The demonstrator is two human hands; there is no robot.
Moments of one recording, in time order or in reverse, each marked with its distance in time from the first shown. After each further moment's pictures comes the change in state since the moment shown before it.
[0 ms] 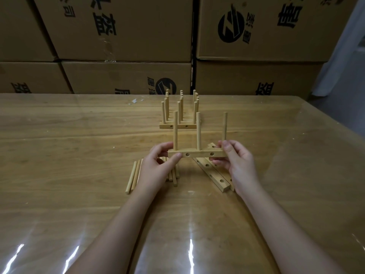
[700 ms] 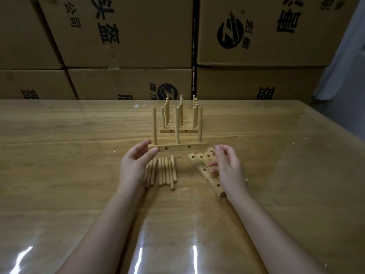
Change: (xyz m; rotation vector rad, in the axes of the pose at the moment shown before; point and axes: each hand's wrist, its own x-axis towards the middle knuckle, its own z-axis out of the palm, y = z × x) left_hand 0.013 0.003 -0.022 -0.320 0.216 -0.169; right_hand -0.001 0.011 0.007 -0.346 0.041 -0.115
